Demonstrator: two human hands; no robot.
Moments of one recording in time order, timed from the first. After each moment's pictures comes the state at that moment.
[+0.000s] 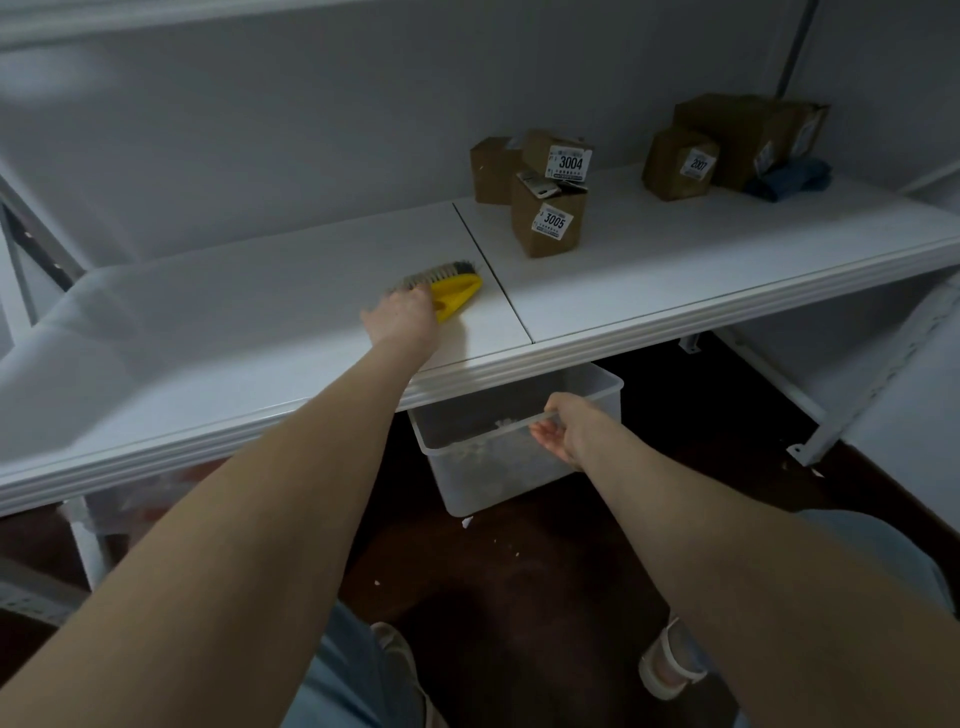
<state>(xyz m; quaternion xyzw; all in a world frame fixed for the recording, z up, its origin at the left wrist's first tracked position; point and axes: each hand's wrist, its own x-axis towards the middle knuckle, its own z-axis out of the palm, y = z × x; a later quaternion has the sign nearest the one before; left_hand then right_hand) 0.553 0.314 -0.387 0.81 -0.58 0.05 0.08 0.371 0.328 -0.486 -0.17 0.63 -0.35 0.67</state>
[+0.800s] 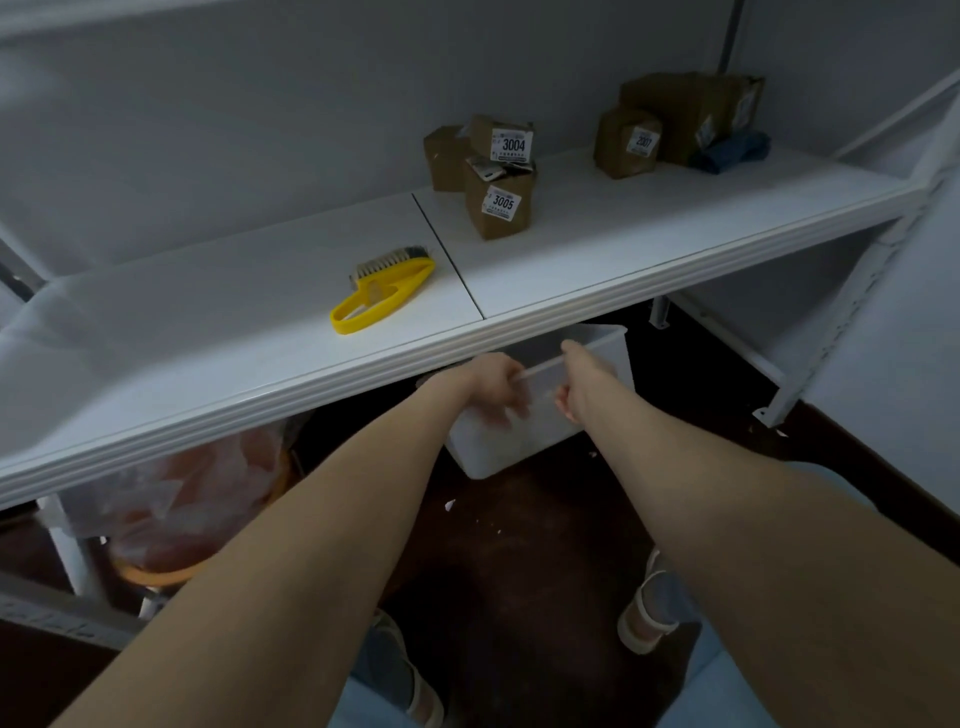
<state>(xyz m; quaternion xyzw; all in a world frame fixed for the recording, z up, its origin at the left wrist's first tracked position) 0.444 0.349 -0.441 0.61 -0.68 -0.41 0.02 0.312 0.339 -0.461 -0.18 0.66 -0.42 0.60</state>
